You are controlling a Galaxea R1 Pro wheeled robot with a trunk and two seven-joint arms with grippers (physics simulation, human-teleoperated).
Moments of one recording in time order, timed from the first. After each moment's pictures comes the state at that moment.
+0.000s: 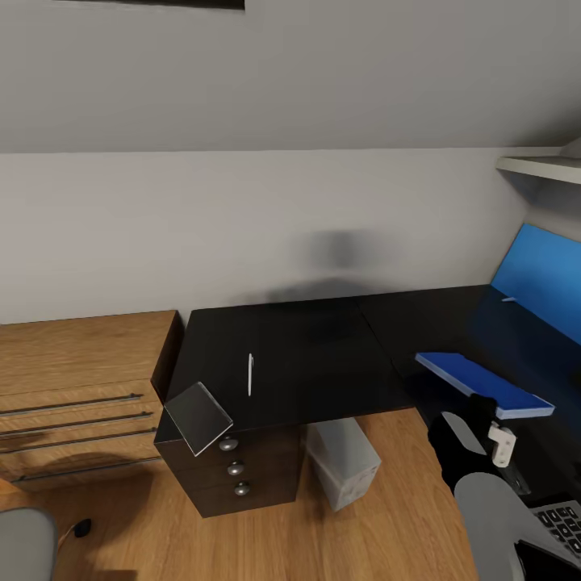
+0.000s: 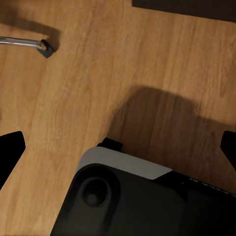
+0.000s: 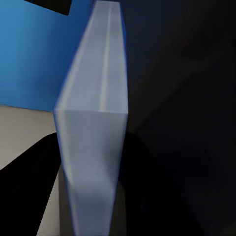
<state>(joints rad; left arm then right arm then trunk) -0.07 -0.06 -0.49 -0.29 0.67 -0.45 0.34 -0.76 -0.05 -0.37 -0.58 -1.46 -0.76 0.02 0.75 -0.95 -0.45</state>
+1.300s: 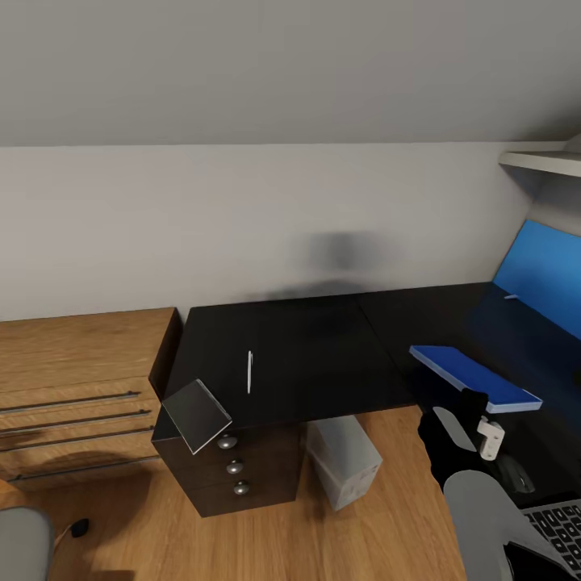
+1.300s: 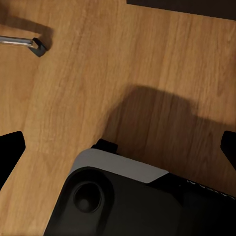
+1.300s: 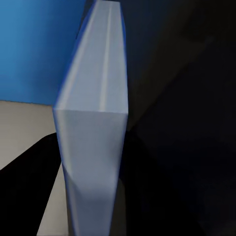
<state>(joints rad) -0.07 -0.07 -0.49 -0.30 0.66 -0.44 0.34 -0.76 0.00 -0.37 -0.63 -1.46 -0.77 0.01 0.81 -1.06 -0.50</state>
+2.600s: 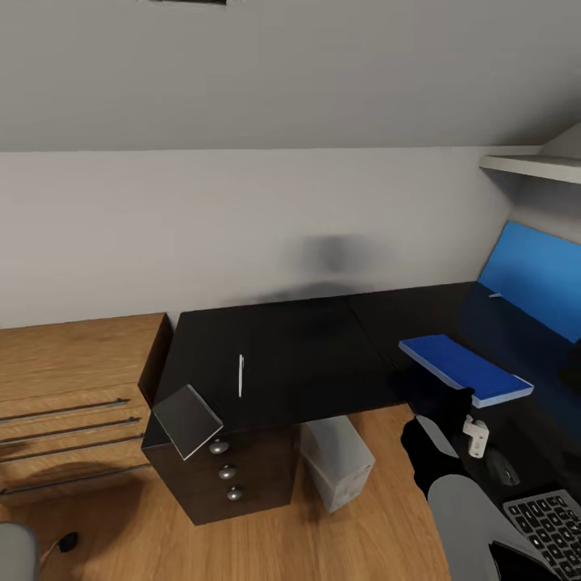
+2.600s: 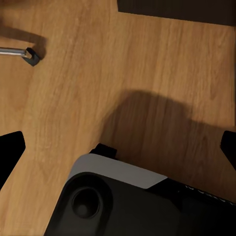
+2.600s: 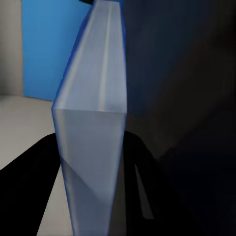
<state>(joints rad) -0.07 -0.07 -0.49 -0.30 0.66 -0.45 0.34 -0.75 0.05 -0.37 -0.55 -1.50 -0.81 0.28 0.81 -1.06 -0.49</state>
